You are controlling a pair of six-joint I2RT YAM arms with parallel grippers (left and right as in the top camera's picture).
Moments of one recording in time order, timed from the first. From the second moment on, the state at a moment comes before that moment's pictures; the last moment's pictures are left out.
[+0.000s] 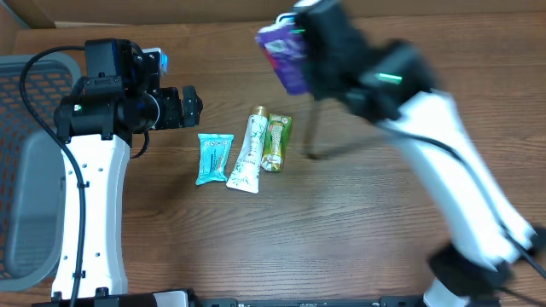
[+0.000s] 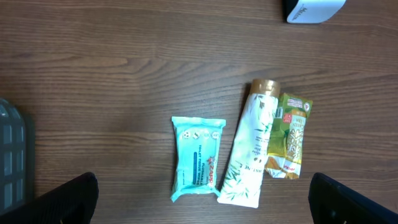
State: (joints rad) left arm 0.07 1.50 1.57 -1.09 0.17 -0.04; right arm 0.61 1.83 2.30 -1.39 0.30 0.09
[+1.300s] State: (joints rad) left arm 0.07 1.50 1.57 -1.09 0.16 -0.04; right arm -0.47 1.78 1.28 -0.92 -0.24 0.58
